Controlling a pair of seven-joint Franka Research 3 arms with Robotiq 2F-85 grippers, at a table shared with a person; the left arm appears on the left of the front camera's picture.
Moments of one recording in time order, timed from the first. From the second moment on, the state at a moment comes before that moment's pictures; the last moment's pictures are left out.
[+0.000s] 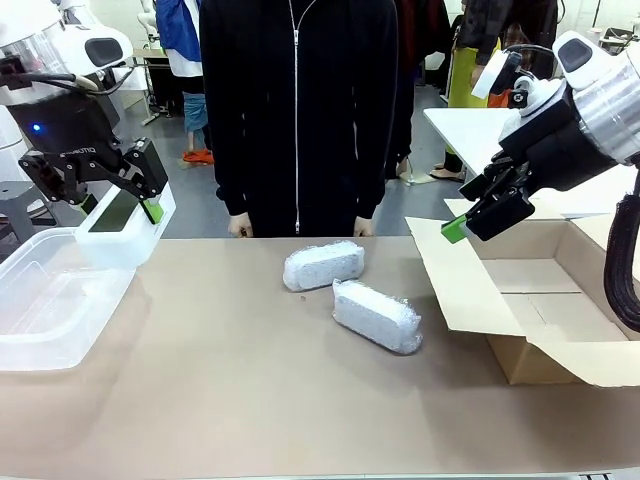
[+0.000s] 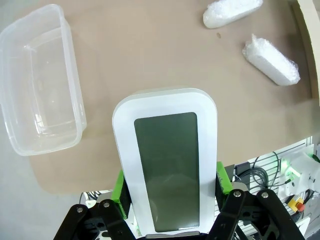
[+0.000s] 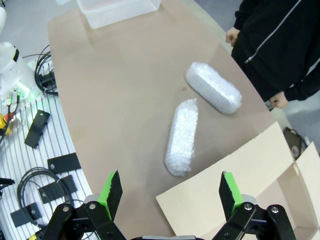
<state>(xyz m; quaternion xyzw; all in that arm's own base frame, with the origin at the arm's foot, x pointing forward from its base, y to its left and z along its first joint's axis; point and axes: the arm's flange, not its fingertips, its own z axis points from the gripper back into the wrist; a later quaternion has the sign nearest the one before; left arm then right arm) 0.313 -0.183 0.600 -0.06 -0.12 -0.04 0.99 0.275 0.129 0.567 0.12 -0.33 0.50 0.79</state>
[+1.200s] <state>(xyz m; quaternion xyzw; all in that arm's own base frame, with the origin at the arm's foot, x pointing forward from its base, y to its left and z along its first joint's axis) 0.313 -0.183 0.600 -0.06 -0.12 -0.04 0.99 0.275 0.129 0.567 0.12 -0.33 0.50 0.79</state>
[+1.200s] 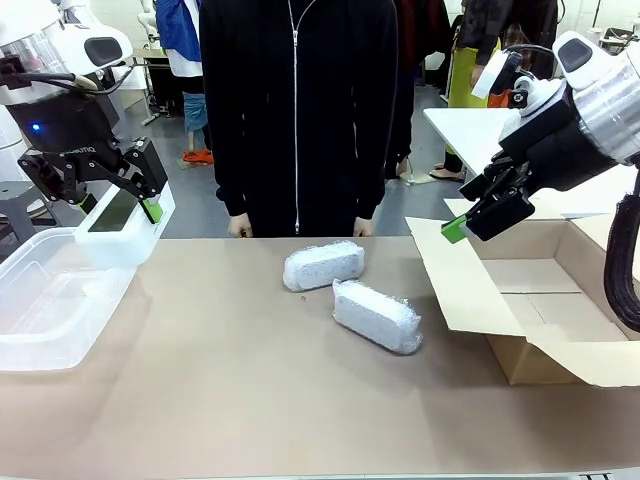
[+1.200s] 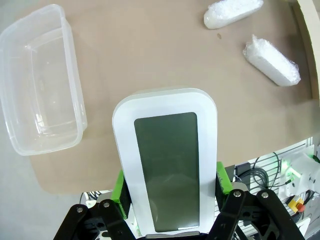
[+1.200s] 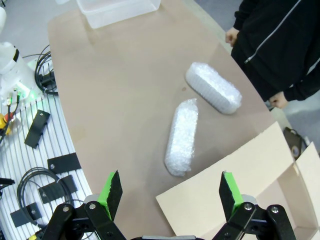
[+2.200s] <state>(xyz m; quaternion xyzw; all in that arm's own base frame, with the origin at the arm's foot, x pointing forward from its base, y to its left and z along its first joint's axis) 0.410 0.029 0.496 0.05 -0.05 -0.09 0.99 0.275 0.129 0.567 0.12 -0.33 0.50 0.79</state>
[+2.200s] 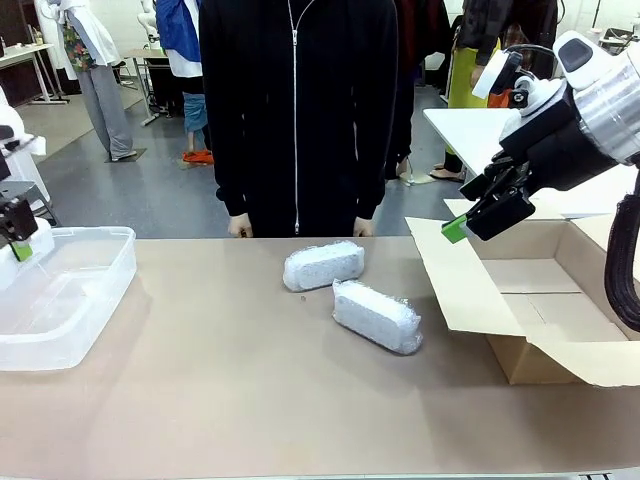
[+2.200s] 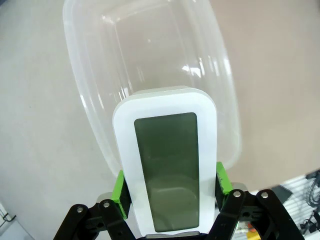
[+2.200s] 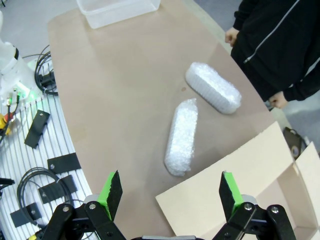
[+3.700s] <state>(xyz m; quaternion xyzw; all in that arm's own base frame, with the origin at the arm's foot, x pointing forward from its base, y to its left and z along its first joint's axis) 0.472 0.051 0.434 0.00 0.01 -0.01 1.00 0.275 0.129 0.567 0.12 -0.33 0.50 0.79</state>
